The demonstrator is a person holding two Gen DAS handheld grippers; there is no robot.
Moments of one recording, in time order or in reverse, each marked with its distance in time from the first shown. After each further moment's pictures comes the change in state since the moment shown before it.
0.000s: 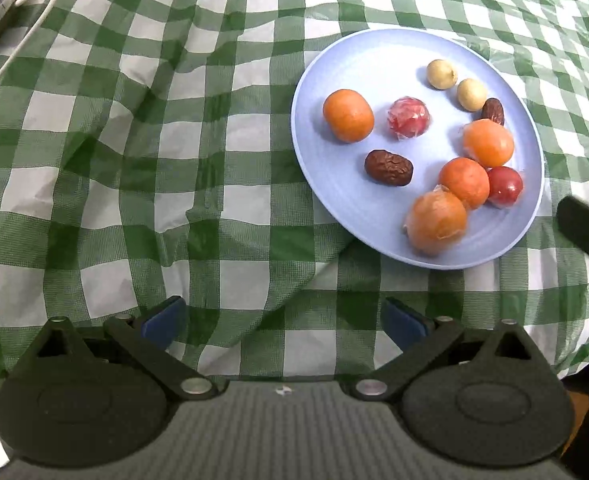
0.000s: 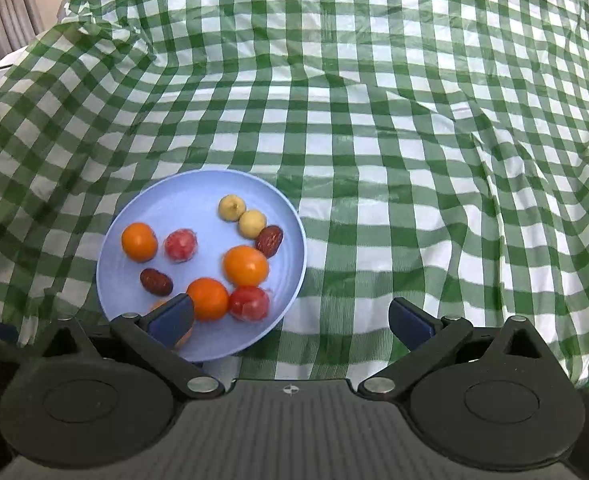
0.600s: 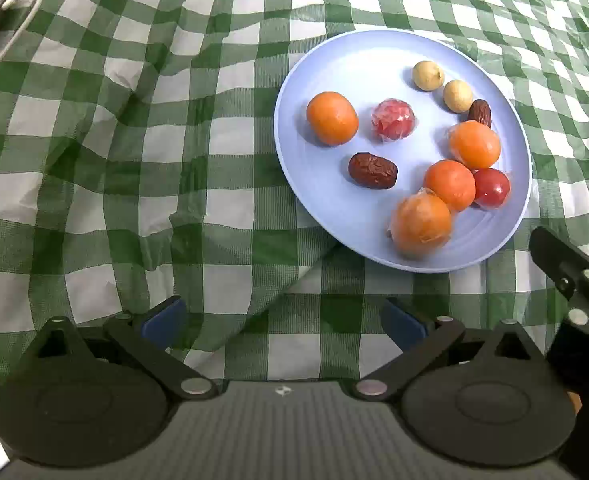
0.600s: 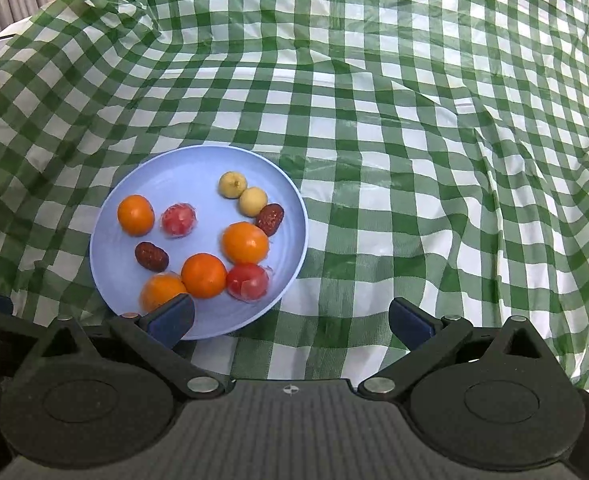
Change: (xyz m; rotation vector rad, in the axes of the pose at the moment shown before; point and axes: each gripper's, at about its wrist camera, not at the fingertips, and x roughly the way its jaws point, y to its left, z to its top) left arm 0.002 -0.007 0.001 0.011 -0.001 -0.034; right arm 0.003 0.007 -0.007 -0.053 0.035 -0.027
